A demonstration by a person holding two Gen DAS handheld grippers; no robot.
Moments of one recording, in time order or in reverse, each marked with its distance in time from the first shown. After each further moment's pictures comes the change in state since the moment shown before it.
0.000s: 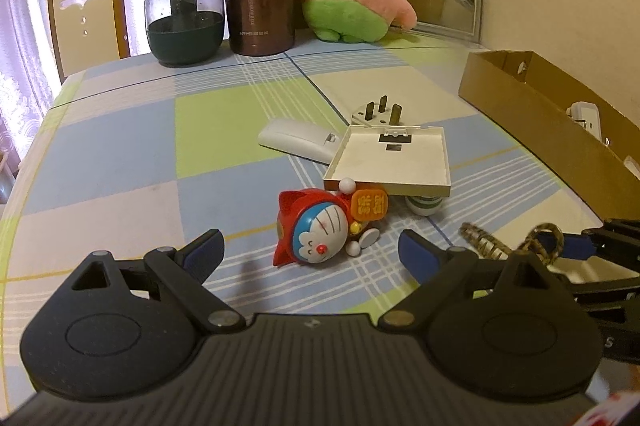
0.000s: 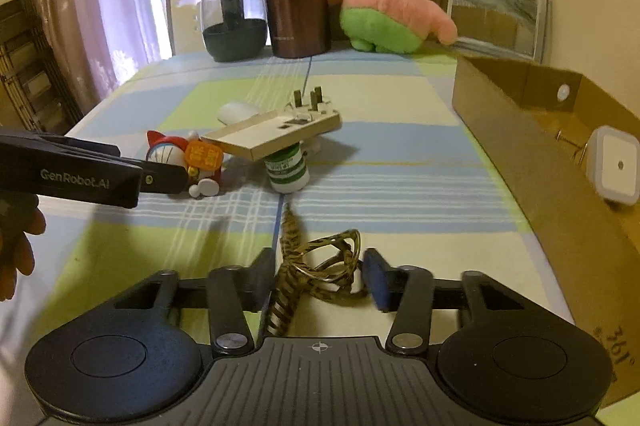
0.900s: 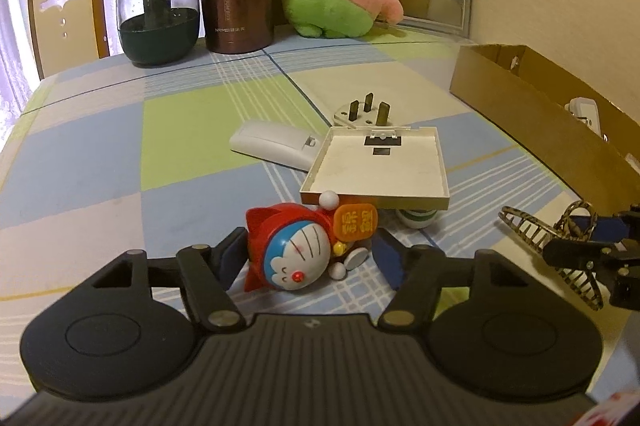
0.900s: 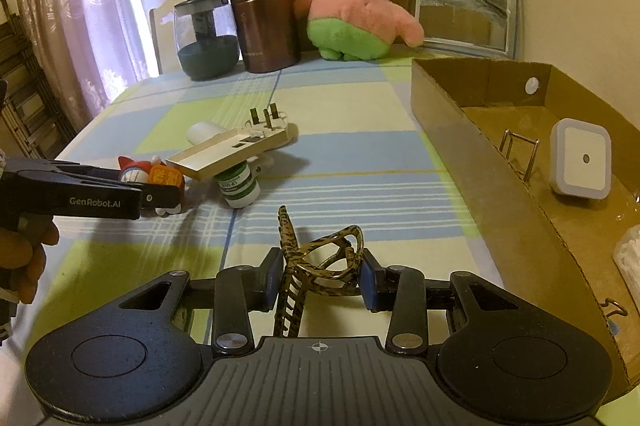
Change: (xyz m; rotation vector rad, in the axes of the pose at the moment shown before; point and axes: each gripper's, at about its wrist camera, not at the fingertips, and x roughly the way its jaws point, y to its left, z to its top) left arm 0.029 -0.007 0.007 0.014 0.003 -0.047; right arm -0.018 -0.041 0.006 0.059 -0.010 -0.002
